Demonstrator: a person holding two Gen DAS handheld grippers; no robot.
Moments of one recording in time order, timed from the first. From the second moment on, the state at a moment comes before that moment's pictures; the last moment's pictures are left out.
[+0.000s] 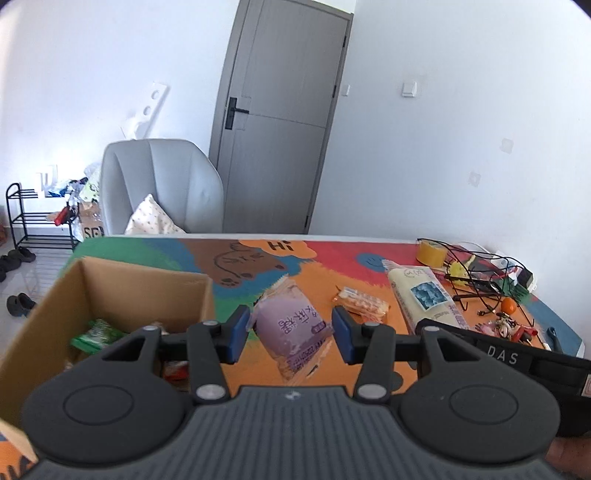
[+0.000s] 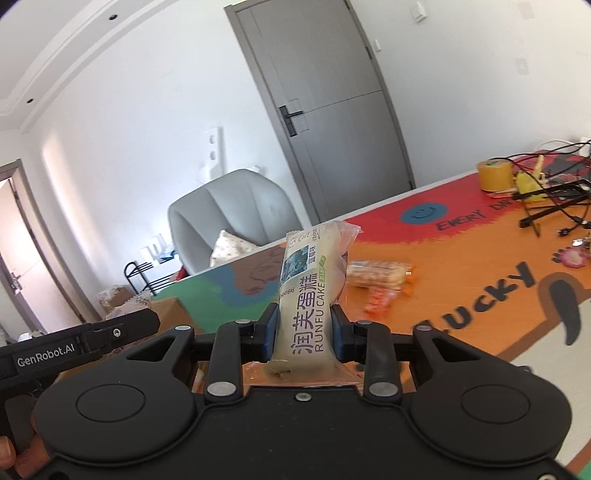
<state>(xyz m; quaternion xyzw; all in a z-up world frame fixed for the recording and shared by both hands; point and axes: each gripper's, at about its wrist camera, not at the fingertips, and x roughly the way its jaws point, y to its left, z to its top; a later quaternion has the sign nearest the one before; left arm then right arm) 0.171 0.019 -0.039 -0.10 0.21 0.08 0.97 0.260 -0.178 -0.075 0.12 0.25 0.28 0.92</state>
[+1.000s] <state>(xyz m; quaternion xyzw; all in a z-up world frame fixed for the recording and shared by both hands) 0.100 0.135 -0.042 -0.16 0.19 0.19 0.95 0.211 -0.042 -0.054 0.05 0.25 0.40 0.88</state>
